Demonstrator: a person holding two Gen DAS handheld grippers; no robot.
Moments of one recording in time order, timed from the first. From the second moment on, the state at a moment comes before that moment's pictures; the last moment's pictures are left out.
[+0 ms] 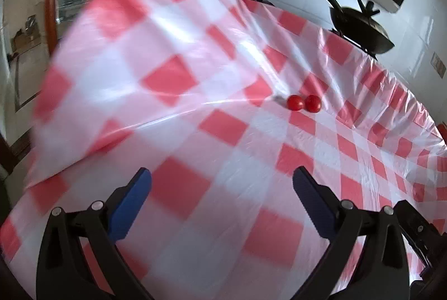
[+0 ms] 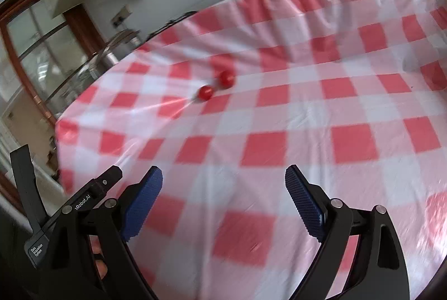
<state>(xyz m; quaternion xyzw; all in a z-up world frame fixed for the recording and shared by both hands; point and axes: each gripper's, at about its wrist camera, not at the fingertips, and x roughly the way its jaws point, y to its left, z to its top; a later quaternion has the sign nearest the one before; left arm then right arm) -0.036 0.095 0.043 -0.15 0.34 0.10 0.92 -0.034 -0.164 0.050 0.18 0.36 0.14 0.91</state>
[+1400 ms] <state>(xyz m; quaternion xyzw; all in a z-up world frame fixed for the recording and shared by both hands) 0.010 0.106 0.020 -0.23 0.32 0.05 0.92 0.229 -0.067 0.008 0.00 0.44 0.08 0.90</state>
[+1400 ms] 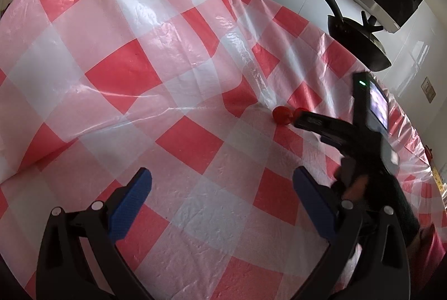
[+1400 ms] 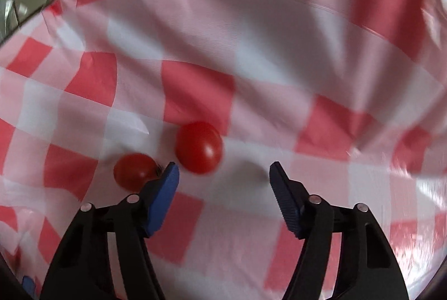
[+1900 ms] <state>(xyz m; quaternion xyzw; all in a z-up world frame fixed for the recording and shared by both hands) 0.012 0.101 0.021 -0.21 0.32 0.06 0.92 0.136 -0.163 0.018 0.17 0.38 0.10 0.90</state>
